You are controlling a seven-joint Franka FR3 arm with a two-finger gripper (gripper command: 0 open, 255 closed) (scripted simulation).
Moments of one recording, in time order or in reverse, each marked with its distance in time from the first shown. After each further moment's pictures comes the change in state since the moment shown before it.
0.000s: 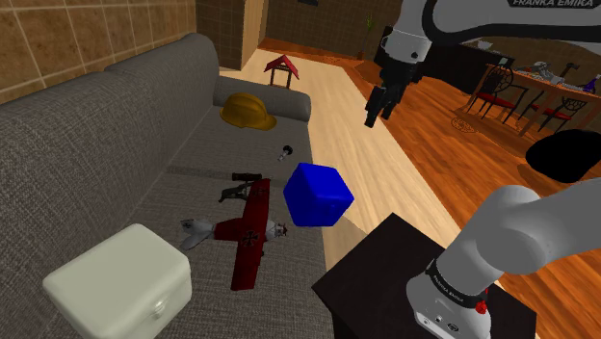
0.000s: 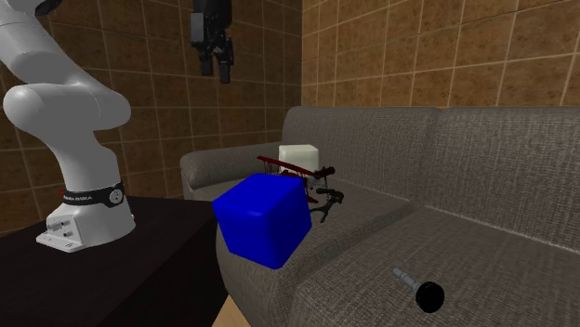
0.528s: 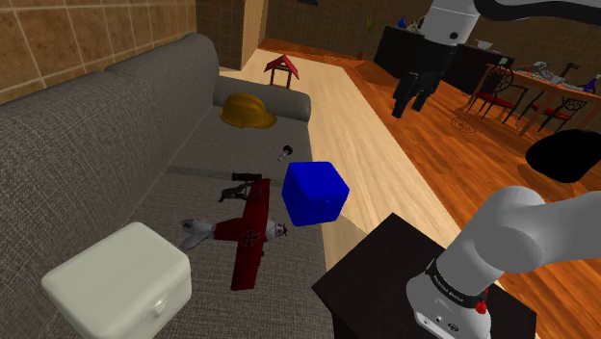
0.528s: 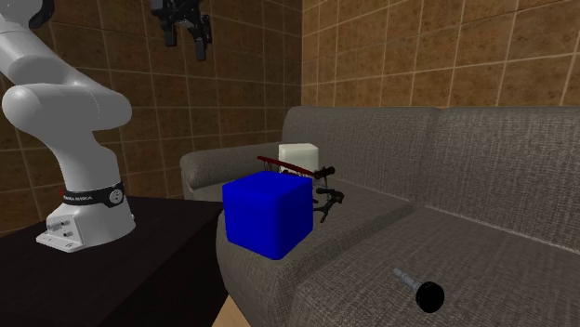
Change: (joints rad) arm -0.042 -0.169 0.044 0.024 -0.009 -0.187 0.116
